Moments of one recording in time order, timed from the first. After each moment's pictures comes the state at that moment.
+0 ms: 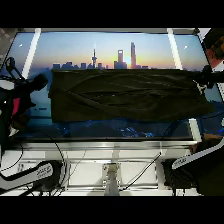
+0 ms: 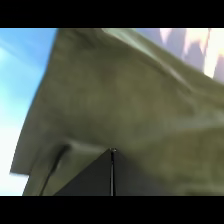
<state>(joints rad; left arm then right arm) 0.30 -1.29 1.02 0.93 -0.68 -1.27 -0.66 -1.91 1.84 -0.80 1.45 1.35</state>
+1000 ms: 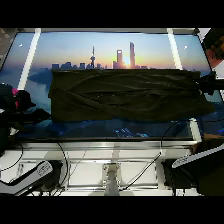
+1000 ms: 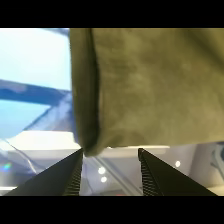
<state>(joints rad) 0.60 -1.17 0.71 0.97 -1.14 -0.93 -0.76 -1.91 1.74 -0.66 1.52 1.31</state>
